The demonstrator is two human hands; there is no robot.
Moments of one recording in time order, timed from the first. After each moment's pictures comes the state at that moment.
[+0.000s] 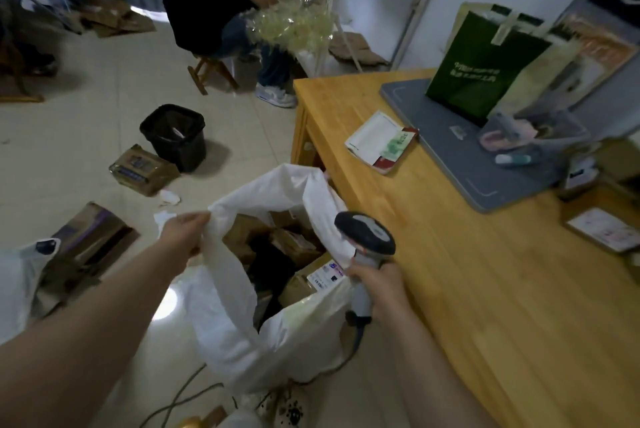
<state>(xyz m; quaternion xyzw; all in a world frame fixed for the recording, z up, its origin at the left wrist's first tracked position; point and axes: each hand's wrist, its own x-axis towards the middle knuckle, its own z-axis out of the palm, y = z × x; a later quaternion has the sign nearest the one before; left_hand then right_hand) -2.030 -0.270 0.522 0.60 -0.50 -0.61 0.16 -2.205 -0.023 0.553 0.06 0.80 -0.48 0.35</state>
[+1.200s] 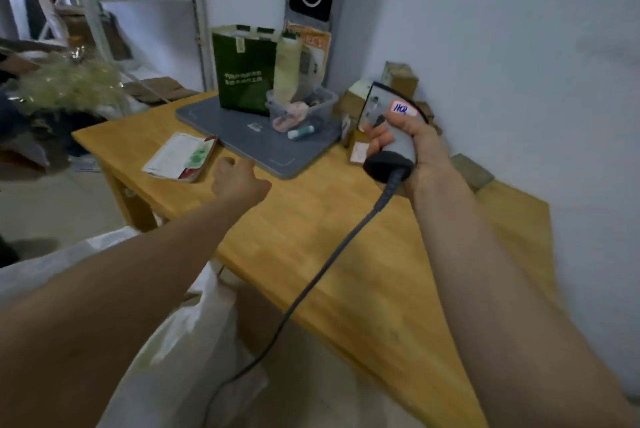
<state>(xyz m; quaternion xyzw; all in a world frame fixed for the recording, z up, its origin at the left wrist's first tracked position) -2.267 0.023 0.651 0.28 -0.90 -0.33 0.04 -2.290 0.252 0.777 0.06 0.35 -0.88 0.31</state>
